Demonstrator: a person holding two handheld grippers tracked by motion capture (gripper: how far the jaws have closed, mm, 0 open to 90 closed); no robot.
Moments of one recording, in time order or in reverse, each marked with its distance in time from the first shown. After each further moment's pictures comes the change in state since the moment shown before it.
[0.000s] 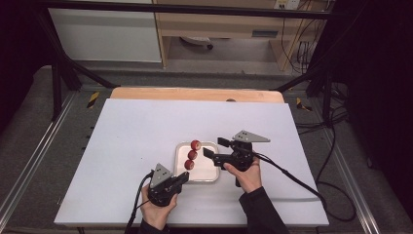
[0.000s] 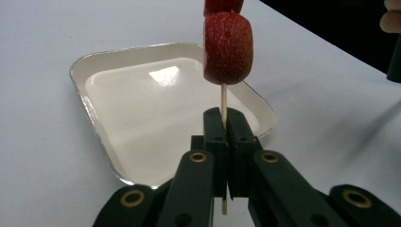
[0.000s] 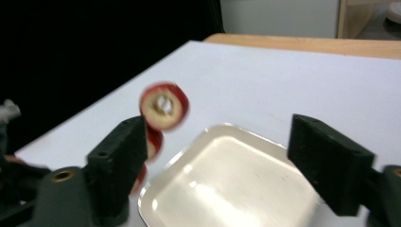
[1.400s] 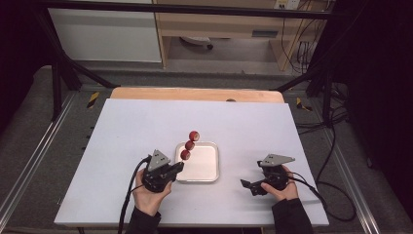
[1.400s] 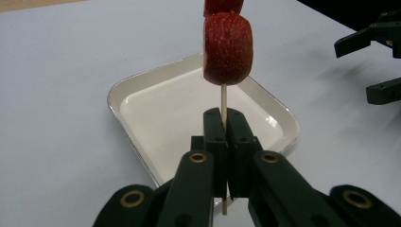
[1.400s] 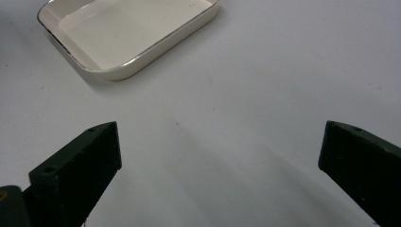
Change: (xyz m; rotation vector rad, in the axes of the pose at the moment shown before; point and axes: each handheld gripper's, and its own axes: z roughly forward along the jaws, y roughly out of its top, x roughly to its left) left arm 0.016 0.042 -0.001 0.105 0.017 0.105; right arm -0.067 -0.072 -0.074 0.325 -0.120 -0.177
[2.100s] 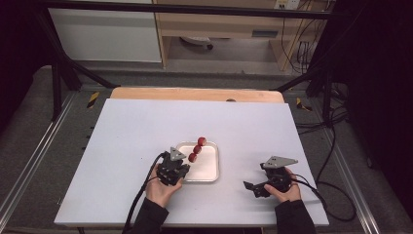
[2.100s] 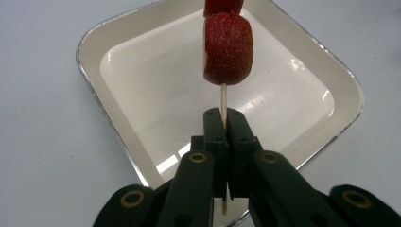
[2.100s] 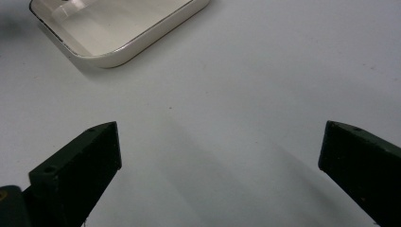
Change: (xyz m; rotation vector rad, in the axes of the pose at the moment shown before) left arm 0.000 -0.002 0.053 0.240 0.055 -0.005; right arm -0.004 -0.009 -0.003 0.012 -0.005 0.018
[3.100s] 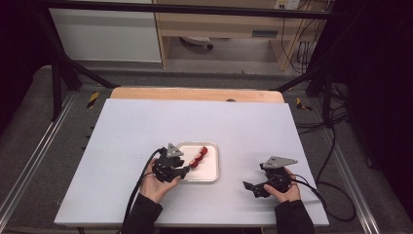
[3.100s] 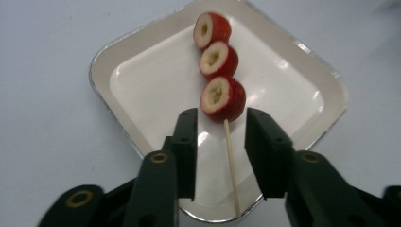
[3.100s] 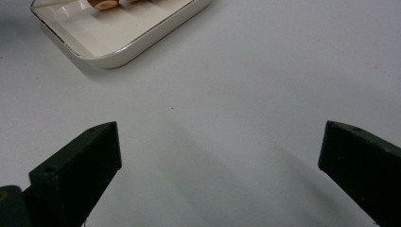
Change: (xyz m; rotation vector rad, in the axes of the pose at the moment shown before) left arm 0.014 0.012 -0.019 -0.025 -0.078 0.072; right arm 0.001 0.000 0.001 0.001 0.001 0.004
